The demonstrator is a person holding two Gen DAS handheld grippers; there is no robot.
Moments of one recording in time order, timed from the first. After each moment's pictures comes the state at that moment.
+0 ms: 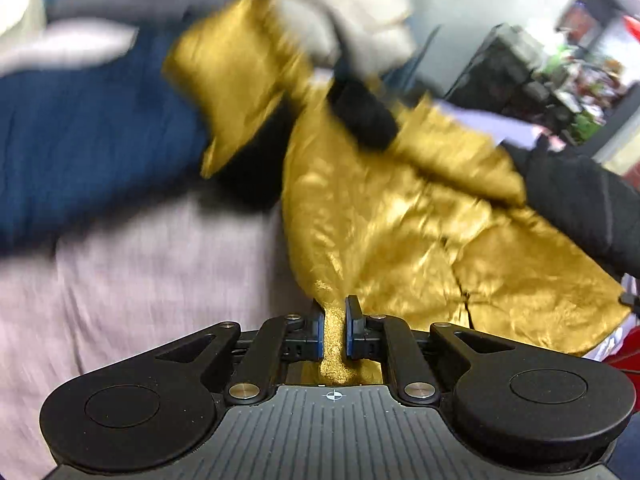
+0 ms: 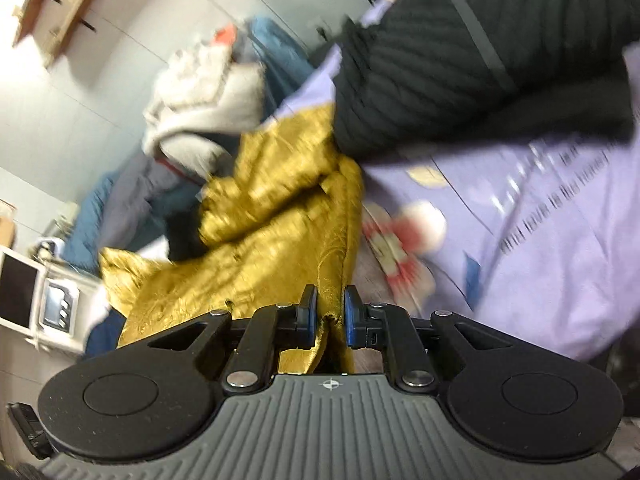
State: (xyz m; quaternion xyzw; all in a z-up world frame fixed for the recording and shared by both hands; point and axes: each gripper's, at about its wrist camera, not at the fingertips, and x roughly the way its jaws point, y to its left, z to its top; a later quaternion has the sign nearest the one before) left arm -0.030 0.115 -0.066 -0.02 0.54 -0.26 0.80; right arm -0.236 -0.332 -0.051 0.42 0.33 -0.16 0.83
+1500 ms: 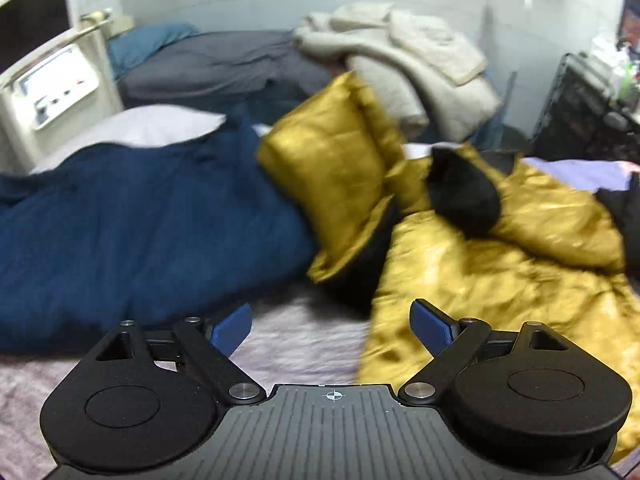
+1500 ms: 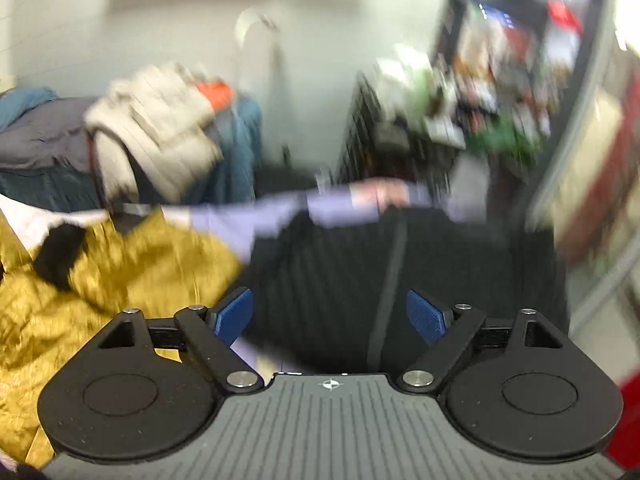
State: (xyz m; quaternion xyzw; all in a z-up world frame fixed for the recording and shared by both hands) left arm 0.034 0.101 -0.040 0.06 0.43 -0.16 0.89; right arm -0.194 -0.361 0.090 -0.01 0.26 -0.29 0.92
